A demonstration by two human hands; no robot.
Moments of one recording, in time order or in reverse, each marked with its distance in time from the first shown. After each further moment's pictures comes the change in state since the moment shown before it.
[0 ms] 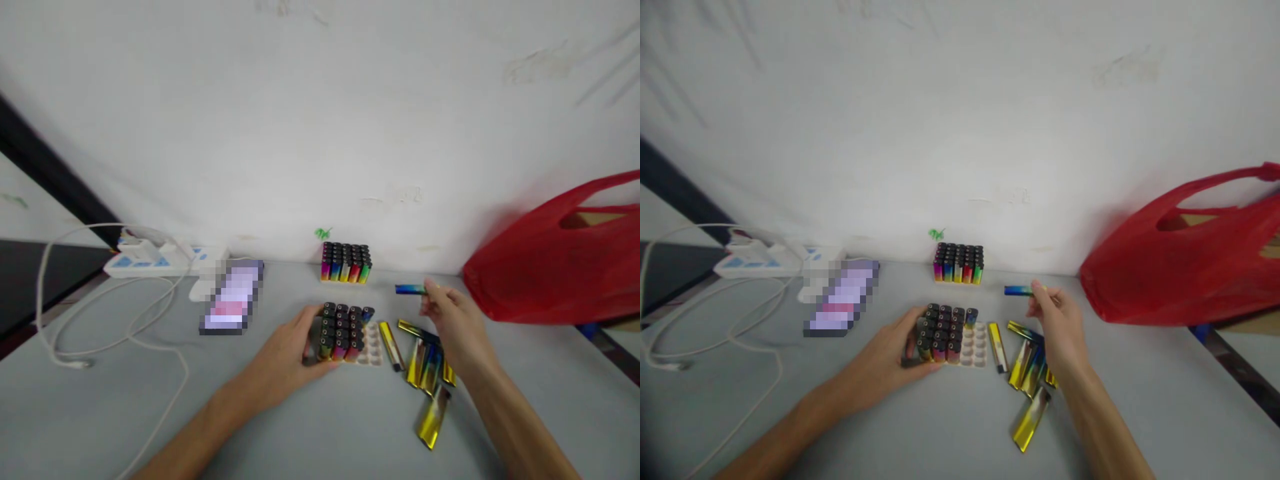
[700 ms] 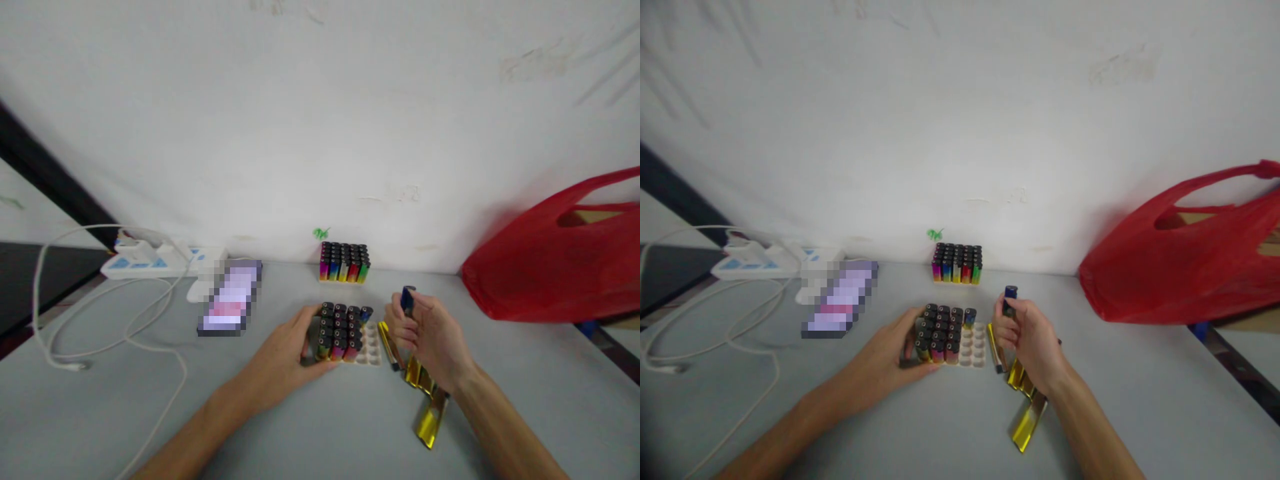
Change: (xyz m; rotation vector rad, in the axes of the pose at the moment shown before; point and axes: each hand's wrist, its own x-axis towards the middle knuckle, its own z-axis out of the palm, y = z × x) left_hand 0.001 0.002 0.000 -0.020 -0.002 0.012; right_hand -0.031 -0.026 0.024 0.438 -0.590 0.470
